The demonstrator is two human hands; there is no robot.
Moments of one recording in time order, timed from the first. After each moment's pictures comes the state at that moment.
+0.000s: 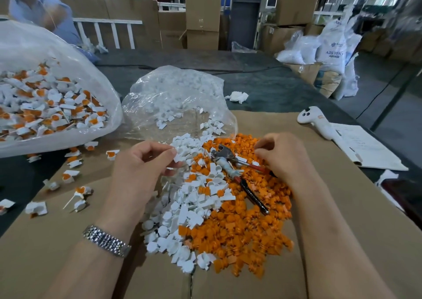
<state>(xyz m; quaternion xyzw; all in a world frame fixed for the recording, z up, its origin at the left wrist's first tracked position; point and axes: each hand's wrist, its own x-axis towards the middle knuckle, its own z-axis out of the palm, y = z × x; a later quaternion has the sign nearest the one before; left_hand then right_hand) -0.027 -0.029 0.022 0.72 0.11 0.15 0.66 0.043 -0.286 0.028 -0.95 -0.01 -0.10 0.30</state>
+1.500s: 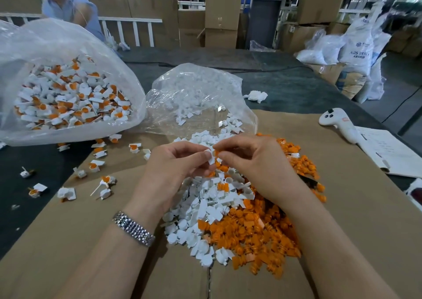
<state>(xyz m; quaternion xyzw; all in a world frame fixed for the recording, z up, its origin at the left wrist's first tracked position) -0.026 -0.030 0.022 0.66 0.05 0.03 0.75 0.003 -0.218 0.037 -0.84 -0.24 -0.06 0.48</state>
